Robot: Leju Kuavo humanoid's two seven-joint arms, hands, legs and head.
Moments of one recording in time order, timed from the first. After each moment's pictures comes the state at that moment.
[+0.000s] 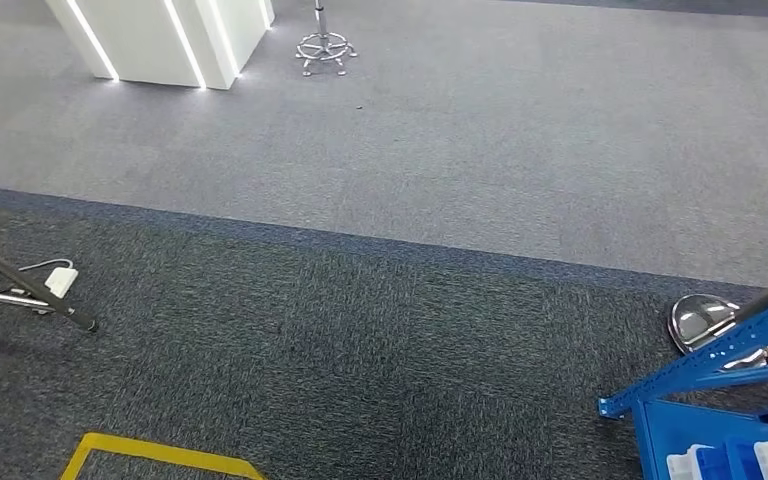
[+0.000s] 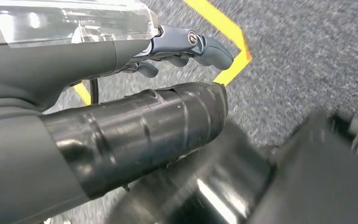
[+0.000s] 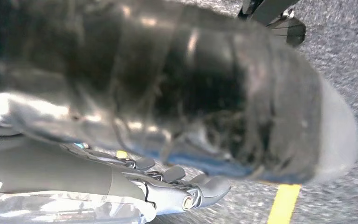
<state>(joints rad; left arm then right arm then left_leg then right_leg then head) -0.03 -0.15 0.75 -0.20 -1.42 0.22 -0.21 -0.06 0.16 -0.90 -0.21 1.02 -0.22 -0.13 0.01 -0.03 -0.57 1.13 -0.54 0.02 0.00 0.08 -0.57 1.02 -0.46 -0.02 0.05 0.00</state>
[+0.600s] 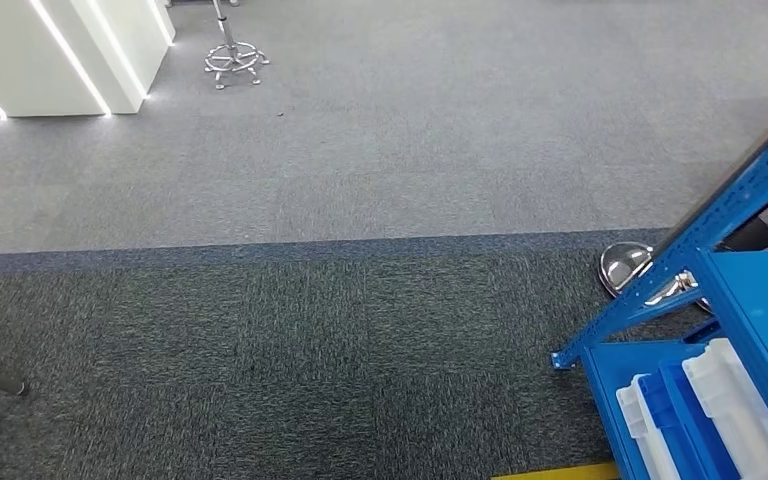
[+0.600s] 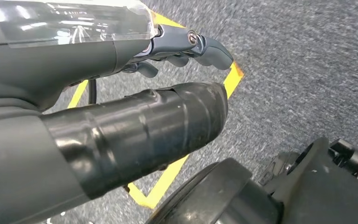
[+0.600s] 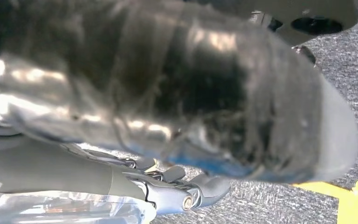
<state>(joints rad) -0.04 -0.14 0.73 -0.20 -1.43 0.21 -0.17 -0.06 0.17 -0.88 -0.21 1.05 -0.21 -0.10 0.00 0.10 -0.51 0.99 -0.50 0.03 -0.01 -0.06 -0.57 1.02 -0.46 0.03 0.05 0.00</state>
